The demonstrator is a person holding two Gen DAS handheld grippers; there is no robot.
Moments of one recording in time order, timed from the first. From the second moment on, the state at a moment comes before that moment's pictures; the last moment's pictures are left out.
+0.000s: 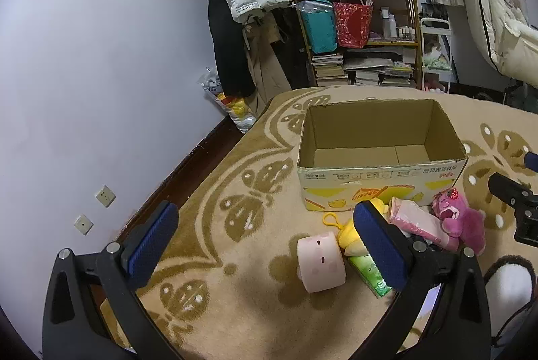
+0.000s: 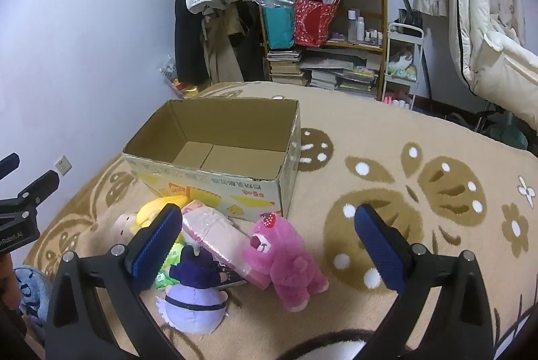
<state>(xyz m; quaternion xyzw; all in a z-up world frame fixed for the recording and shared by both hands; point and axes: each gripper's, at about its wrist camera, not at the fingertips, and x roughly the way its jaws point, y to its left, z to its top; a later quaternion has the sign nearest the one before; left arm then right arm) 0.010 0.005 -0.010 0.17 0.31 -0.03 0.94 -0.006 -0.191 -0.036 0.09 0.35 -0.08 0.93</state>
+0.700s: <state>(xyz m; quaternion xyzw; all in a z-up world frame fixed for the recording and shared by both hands) 0.012 0.002 -0.013 0.18 0.31 -0.03 0.93 -0.007 -0.190 -0.038 0.09 0.35 -0.08 0.93</state>
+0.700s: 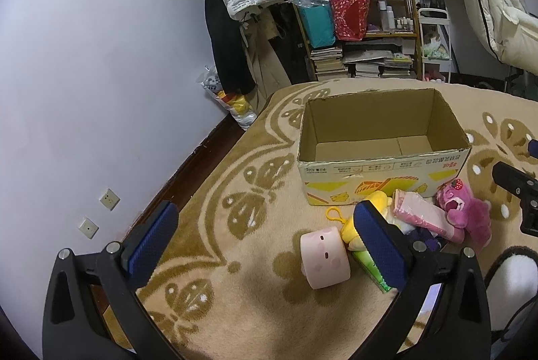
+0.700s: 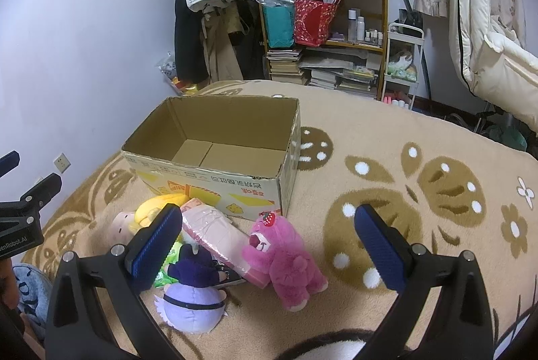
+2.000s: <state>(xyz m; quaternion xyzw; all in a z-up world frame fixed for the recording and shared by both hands) 0.011 0.004 -0.011 0.17 0.31 -0.03 0.93 -0.008 -0.197 -0.035 0.09 0.35 -0.08 0.93</state>
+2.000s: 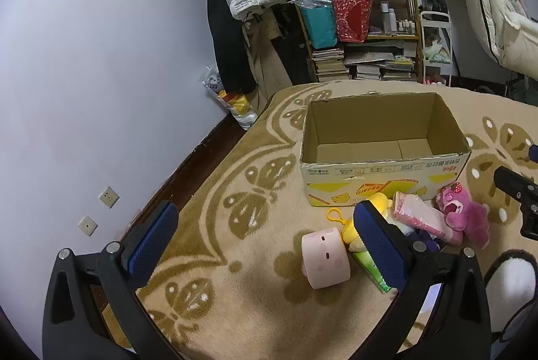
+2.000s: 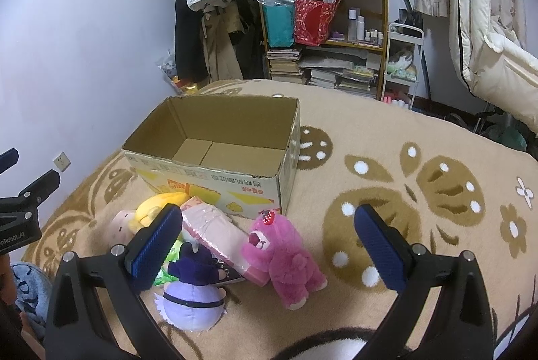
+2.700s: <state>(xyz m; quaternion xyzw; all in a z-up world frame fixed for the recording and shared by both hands) 0.026 0.013 -0.022 0.15 0.34 -0.02 0.93 -0.001 -0.189 -0.040 0.07 0.36 -0.08 0.93</state>
